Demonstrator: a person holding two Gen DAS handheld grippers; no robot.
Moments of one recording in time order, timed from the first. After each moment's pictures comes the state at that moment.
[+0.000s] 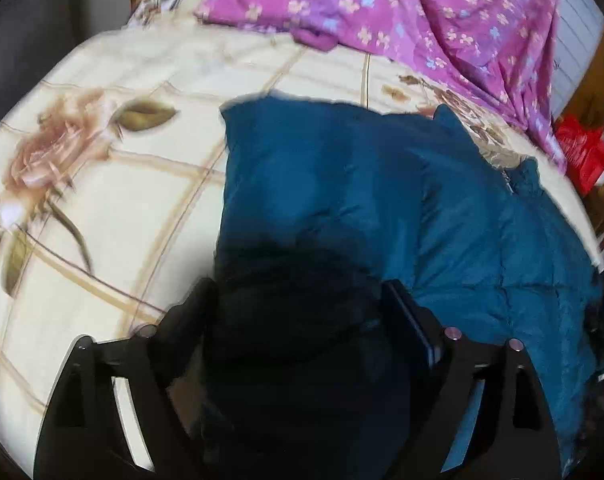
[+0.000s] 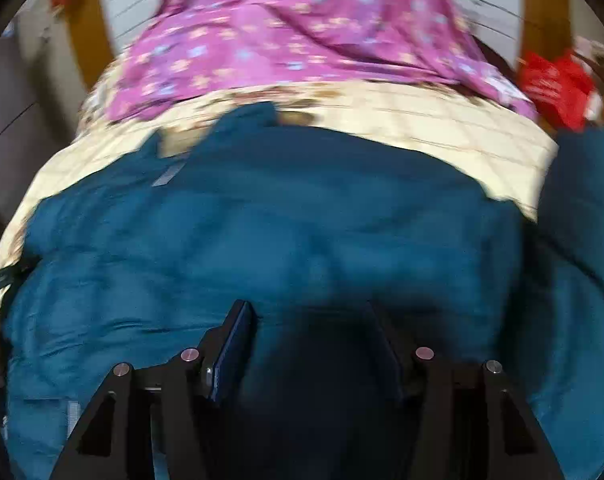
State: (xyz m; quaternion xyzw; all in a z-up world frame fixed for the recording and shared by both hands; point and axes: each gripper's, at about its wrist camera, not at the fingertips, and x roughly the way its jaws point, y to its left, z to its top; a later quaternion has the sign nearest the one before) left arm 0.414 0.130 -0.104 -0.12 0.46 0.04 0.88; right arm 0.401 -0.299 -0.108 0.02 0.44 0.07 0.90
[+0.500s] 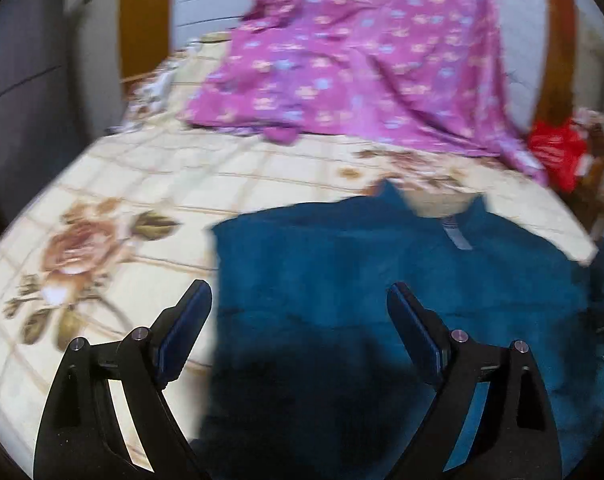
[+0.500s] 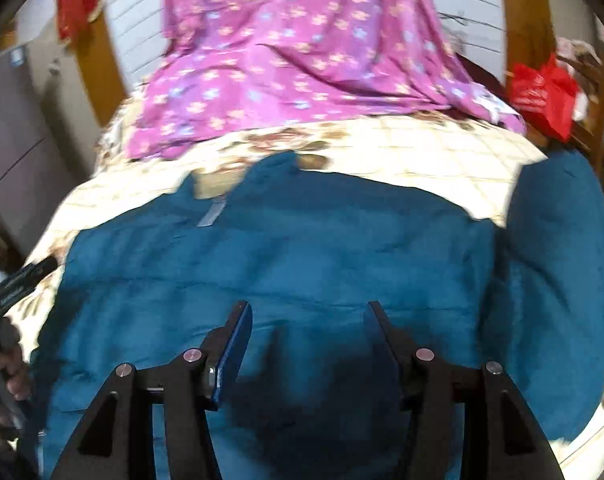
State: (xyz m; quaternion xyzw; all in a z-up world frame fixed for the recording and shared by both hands) left arm 0.373 0.084 -0.037 -0.05 0.35 0.01 0.94; right arm 0.358 -0.260 -0.057 0.04 0.39 0.09 0.91
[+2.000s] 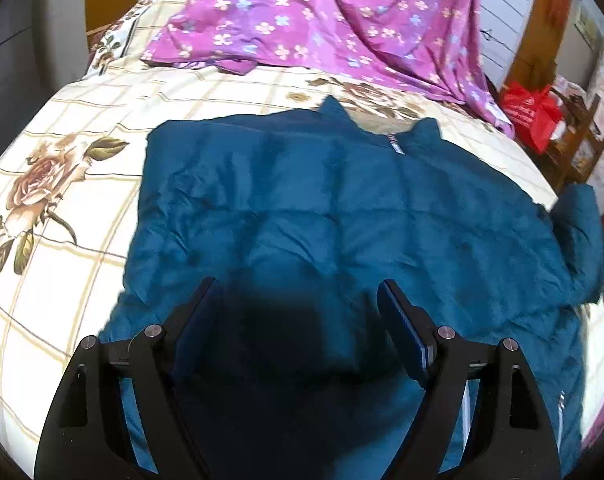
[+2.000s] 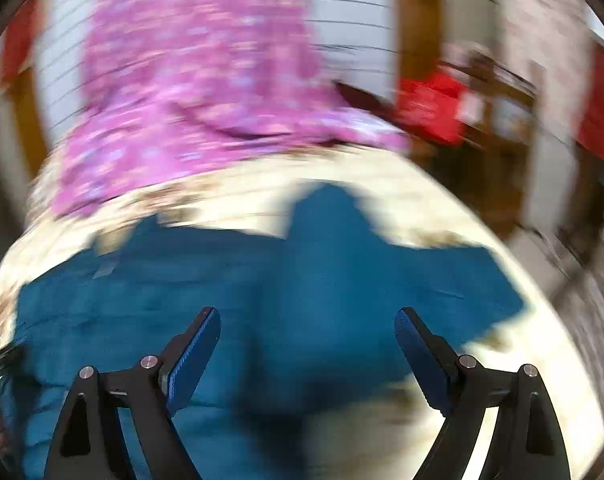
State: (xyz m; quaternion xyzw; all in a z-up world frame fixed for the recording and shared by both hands) left arm 0.336 0.041 -0.055 -0.07 0.43 -0.03 0.90; right arm 0.282 -0.433 -0.013 0.07 0.34 -0.10 0.93
